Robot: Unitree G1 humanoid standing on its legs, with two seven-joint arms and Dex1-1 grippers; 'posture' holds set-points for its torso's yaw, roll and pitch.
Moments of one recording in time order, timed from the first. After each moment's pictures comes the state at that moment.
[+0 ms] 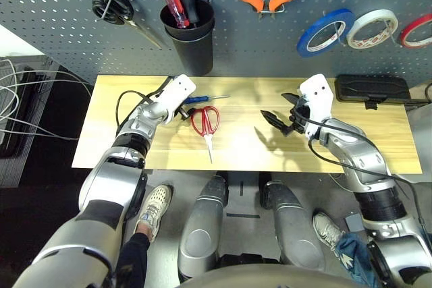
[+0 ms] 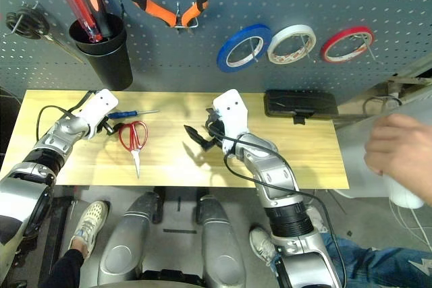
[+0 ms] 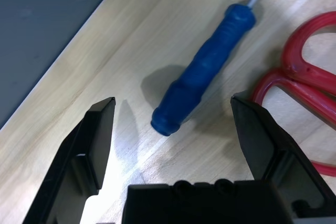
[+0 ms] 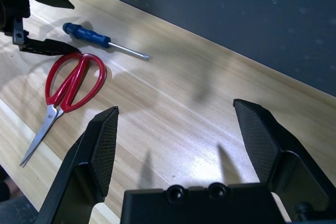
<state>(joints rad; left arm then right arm) -0.89 0.45 -0.20 1.18 0.29 -0.09 -0.48 -0.35 -0.36 0.12 -0.12 0.18 0.50 0.52</state>
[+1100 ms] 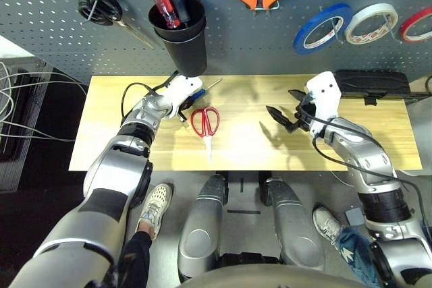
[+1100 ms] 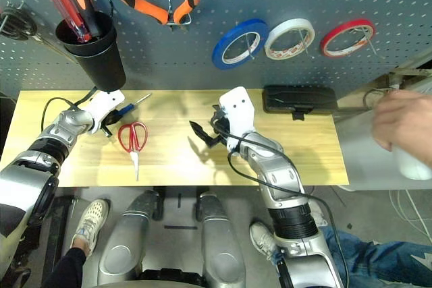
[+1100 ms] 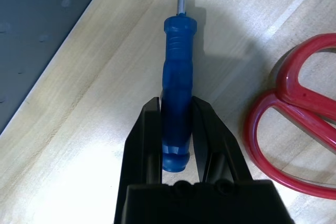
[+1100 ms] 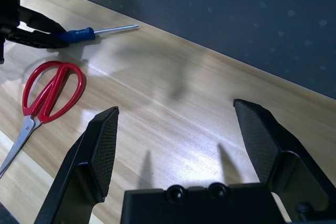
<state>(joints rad) -0.96 0.43 -0.21 1.25 0.30 -0.05 -0.50 -0.37 -0.37 0.09 -0.13 0.18 0.51 0.50</state>
